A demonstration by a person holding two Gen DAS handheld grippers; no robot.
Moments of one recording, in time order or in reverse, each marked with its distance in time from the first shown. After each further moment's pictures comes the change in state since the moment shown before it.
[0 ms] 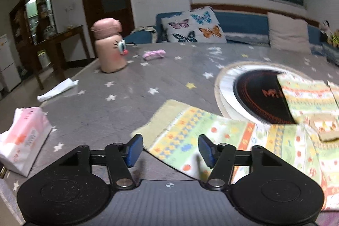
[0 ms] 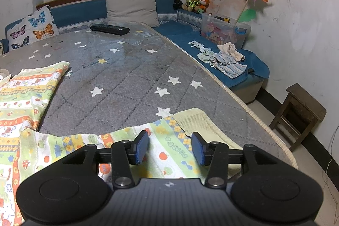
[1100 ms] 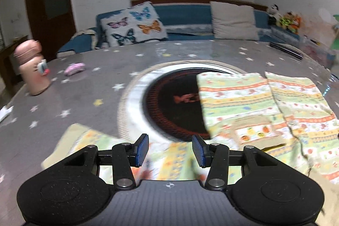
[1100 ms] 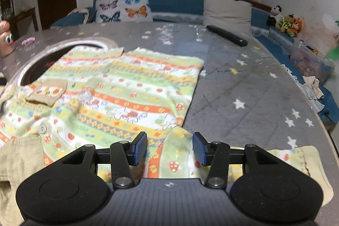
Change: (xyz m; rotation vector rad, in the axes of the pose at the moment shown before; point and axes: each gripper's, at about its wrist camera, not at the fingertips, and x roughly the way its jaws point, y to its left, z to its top) left arm -0.005 -0.100 0.037 0.142 0.031 -0.290; right arm -0.029 0.125 0.002 -0.336 0.009 0.402
